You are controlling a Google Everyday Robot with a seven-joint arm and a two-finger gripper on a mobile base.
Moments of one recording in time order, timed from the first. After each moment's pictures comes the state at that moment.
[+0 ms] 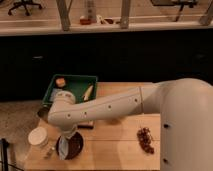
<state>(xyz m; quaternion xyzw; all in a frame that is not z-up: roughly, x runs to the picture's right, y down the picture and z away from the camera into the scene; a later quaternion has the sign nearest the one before) -0.186 0.229 0.707 -0.27 -0.21 -0.38 0.86</state>
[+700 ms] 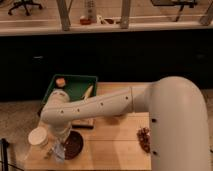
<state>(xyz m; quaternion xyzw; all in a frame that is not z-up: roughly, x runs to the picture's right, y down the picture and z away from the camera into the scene) -0.223 0.251 0.695 -0.28 -0.27 -0.47 0.79</state>
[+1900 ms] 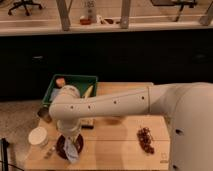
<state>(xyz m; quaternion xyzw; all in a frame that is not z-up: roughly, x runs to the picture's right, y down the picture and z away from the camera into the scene) -0.158 0.227 0.674 -0.29 -0.27 -0.53 0.75</state>
